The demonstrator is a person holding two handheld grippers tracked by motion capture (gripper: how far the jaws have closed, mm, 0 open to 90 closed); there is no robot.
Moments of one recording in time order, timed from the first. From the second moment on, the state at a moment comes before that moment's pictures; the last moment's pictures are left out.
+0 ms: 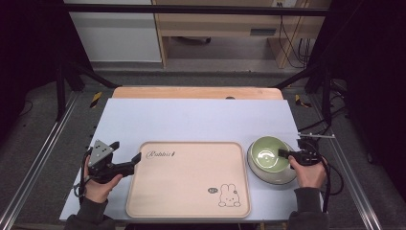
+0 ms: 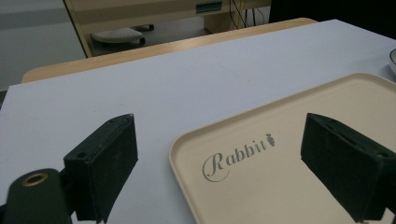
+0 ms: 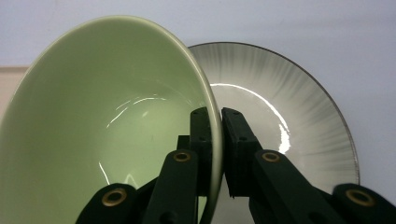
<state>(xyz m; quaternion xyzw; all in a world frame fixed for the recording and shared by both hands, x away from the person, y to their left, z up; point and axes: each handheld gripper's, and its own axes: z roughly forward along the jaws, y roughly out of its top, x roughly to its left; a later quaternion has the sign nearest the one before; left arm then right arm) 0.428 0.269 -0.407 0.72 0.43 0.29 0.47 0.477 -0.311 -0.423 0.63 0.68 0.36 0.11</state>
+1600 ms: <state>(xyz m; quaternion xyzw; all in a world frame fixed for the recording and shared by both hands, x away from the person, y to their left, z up) 0.428 0.267 -0.408 0.72 0.43 0.28 0.47 0.465 -0.237 -0.388 0.53 0.74 0.40 0.09</state>
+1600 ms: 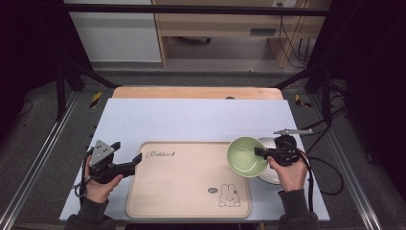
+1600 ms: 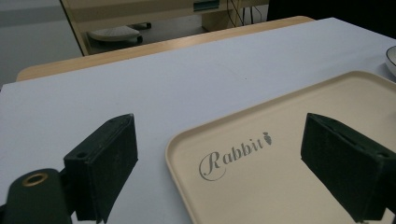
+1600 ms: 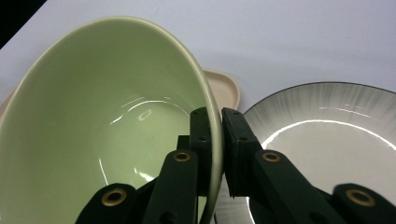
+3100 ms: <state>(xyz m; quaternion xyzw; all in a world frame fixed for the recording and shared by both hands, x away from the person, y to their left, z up) 0.428 0.269 -0.407 0.72 0.43 0.28 0.47 0.492 -0.151 -0.386 0.46 0.79 0.40 0.06</state>
